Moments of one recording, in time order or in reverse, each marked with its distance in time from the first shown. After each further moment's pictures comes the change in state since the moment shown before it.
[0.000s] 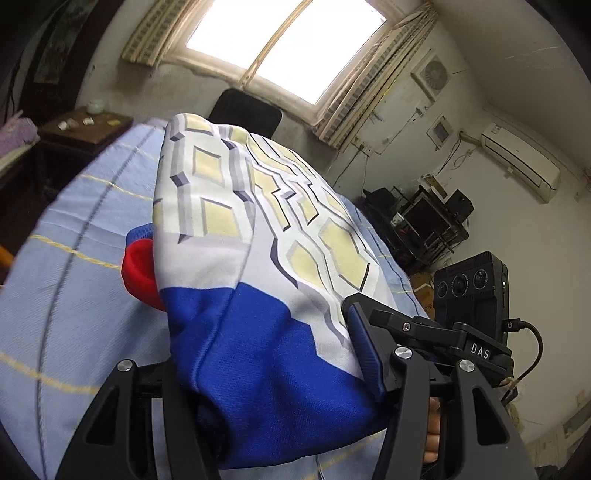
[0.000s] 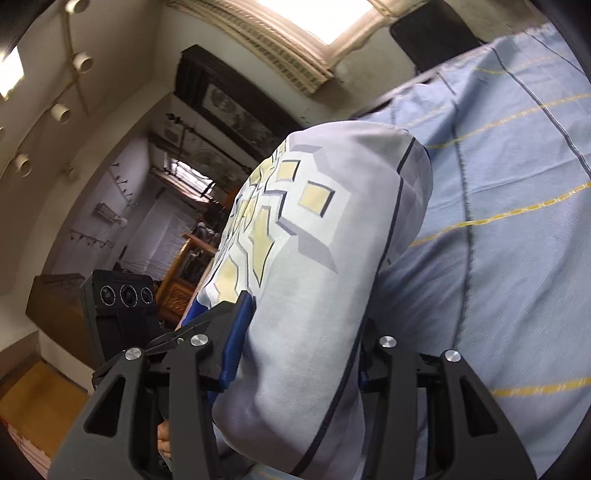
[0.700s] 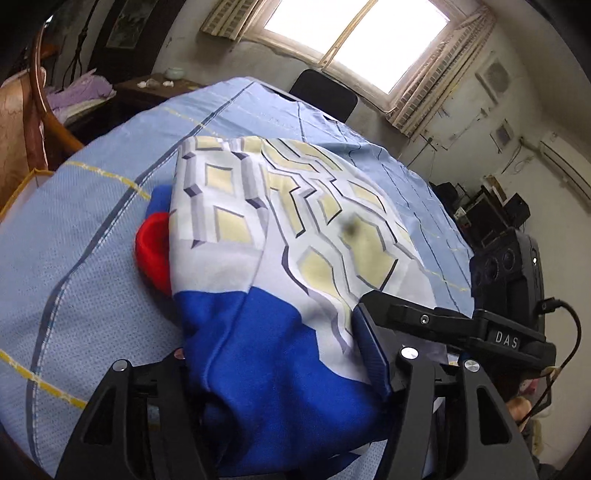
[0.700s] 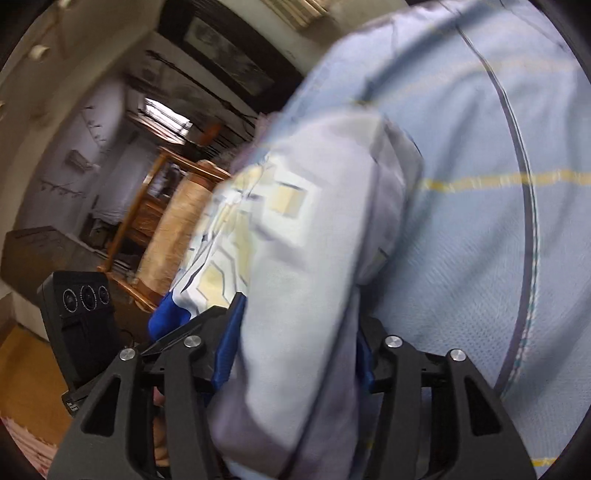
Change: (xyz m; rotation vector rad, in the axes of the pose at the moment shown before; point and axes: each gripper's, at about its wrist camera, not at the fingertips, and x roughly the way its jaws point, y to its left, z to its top) left arm -0.025 0.065 -0.134 -0.128 0.041 0.236; right arm 0.067 0.008 -0.130 0.045 0.239 -0.134
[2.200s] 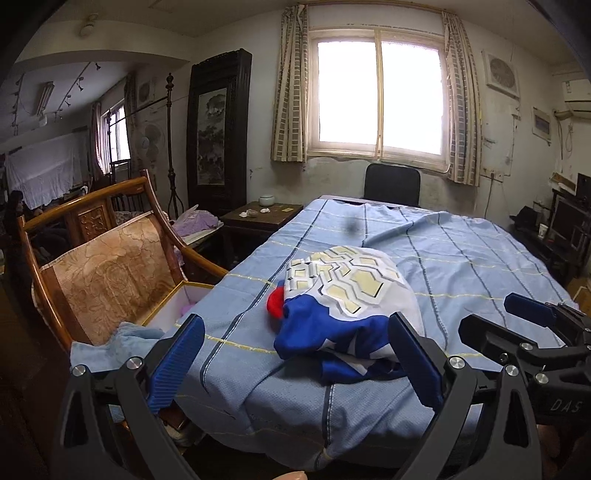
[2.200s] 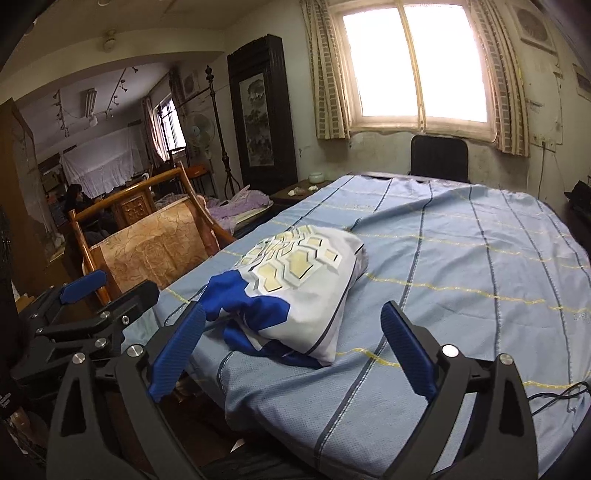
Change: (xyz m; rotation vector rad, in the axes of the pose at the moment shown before) left arm -0.169 -0.114 -0.085 0.211 -0.429 0.544; right arm -0.144 0.135 -0.121 -0.515 -0.379 -0.364
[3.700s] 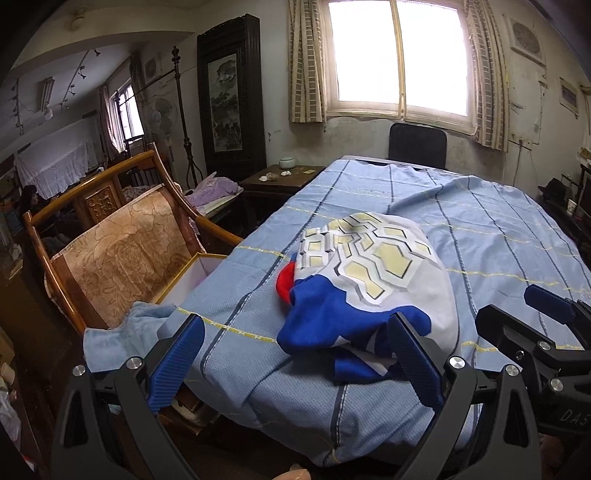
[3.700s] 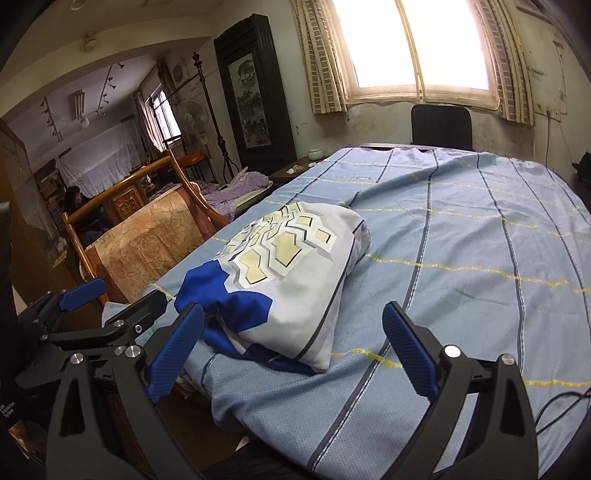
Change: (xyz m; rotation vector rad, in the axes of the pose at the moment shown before) left arm 0.052 -0.017 0.009 0.020 0.163 0.113; right arm 0.049 -0.023 0.007 0.056 0.073 0.017
